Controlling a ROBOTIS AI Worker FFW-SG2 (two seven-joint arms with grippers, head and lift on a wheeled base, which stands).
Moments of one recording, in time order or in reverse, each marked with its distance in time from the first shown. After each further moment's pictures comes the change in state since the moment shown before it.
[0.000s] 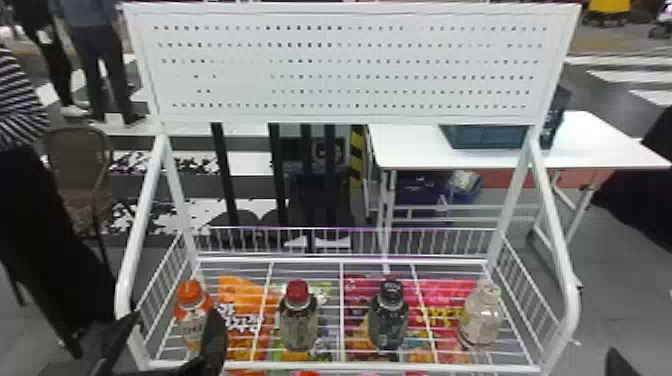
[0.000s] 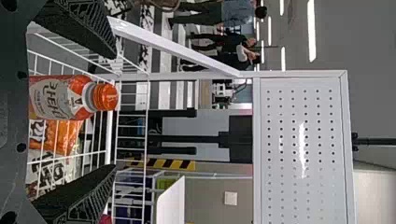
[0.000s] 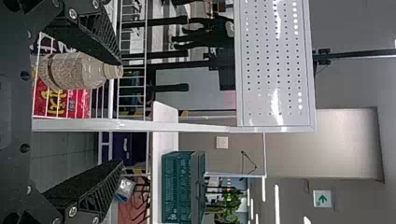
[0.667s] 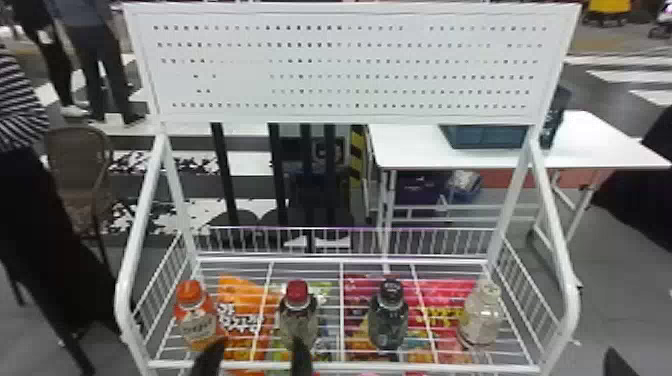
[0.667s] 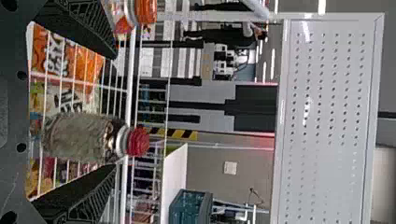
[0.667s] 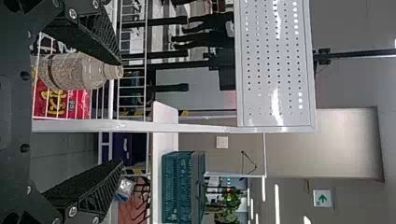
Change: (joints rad) left arm -0.155 -0.037 -0.311 0.326 -0.073 -0.242 0.096; right arm -0.005 0.005 0.006 0.002 0.004 0.000 0.000
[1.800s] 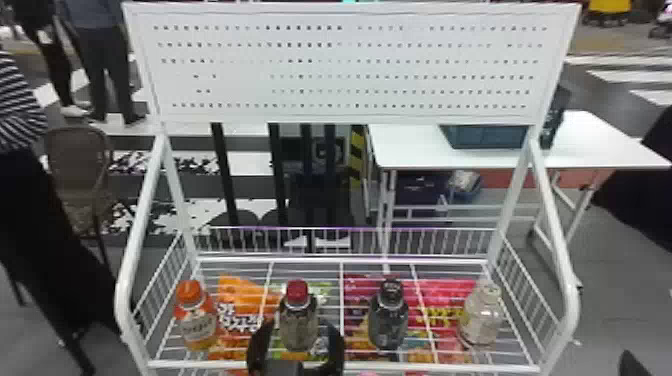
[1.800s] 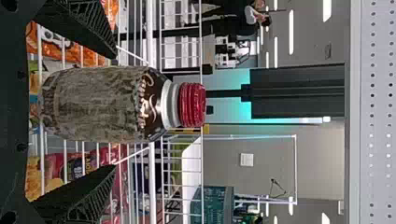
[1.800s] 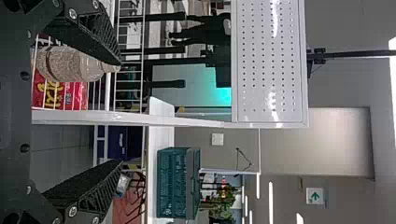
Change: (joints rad) left arm -0.402 -0.094 -0.149 0.626 0.042 -0.198 0.038; right arm 0.035 -0.005 -0.025 0.002 0.003 -0.043 0.000
